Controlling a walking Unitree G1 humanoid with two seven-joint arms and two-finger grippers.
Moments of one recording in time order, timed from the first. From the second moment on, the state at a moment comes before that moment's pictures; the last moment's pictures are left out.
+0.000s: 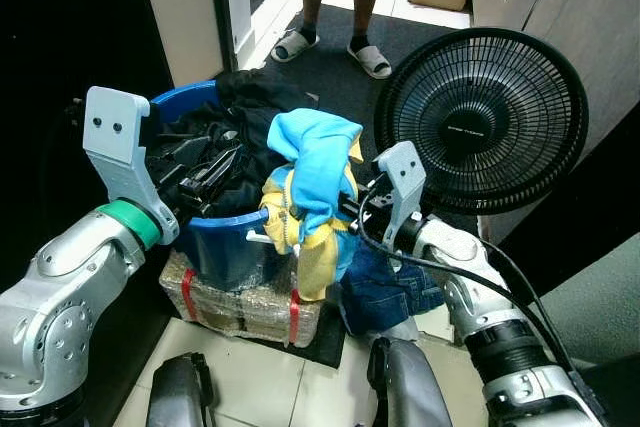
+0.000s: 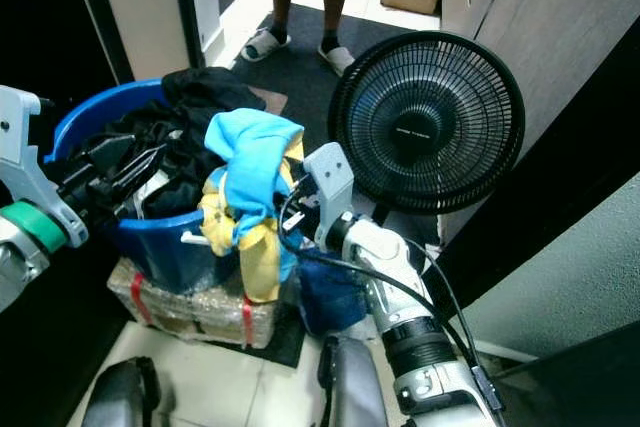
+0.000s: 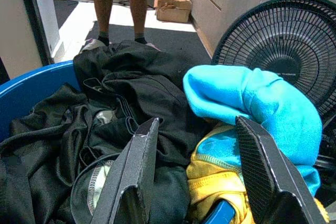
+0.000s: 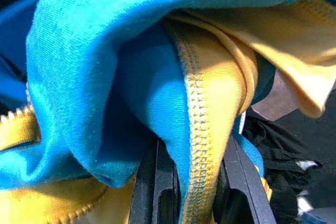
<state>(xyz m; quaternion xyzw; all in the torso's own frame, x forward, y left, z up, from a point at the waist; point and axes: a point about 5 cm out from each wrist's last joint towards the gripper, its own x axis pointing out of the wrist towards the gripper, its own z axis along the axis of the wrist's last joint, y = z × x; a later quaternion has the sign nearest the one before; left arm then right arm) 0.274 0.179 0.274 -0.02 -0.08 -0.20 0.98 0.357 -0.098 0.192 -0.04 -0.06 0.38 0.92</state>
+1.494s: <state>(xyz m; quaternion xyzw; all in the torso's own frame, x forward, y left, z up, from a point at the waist) 0.298 0.172 0.294 -0.04 -0.14 -0.14 0.98 0.360 -0.156 0.312 0.03 -0.30 0.05 0.95</state>
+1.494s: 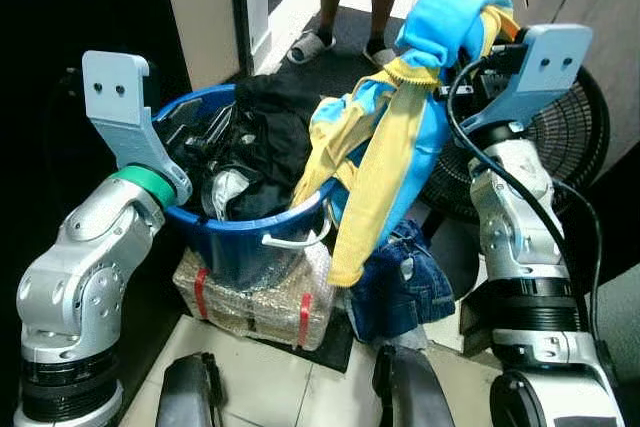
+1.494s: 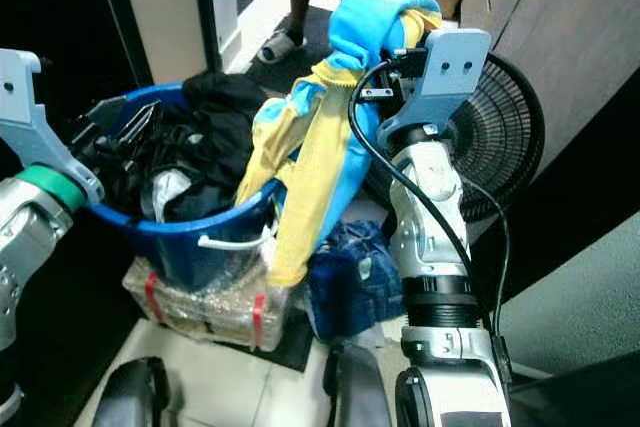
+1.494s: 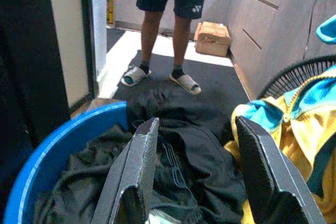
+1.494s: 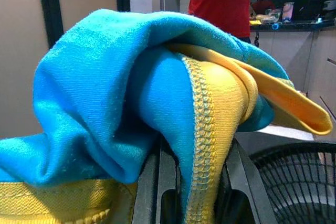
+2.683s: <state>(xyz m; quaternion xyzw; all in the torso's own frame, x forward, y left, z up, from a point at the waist) 0.305 0.171 0.288 -0.06 -0.14 -0.13 0.98 0.361 -0.156 0.297 0.01 -0.29 0.03 0.96</state>
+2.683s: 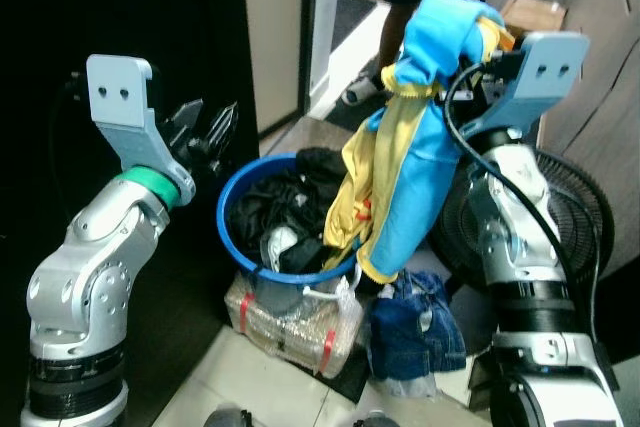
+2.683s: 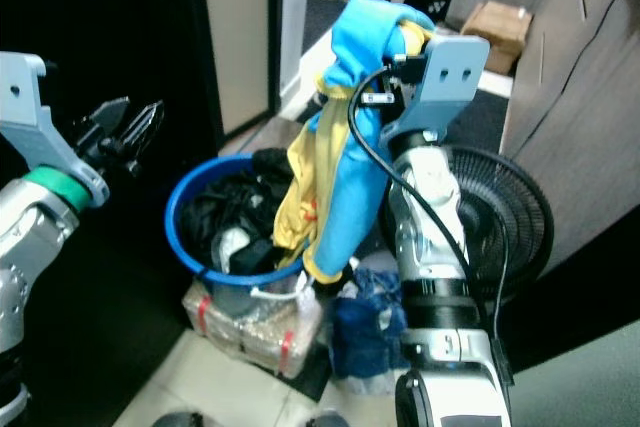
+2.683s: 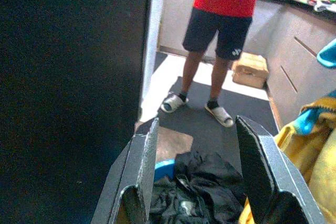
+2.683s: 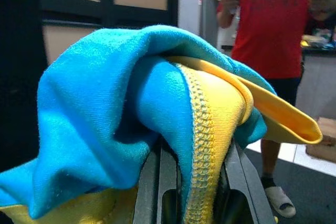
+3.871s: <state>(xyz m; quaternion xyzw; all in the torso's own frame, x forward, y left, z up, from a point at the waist) 0.271 0.148 0.100 0.06 0.05 -0.10 0.99 0.286 -0.173 0.066 -0.08 0.00 0.03 1.00</state>
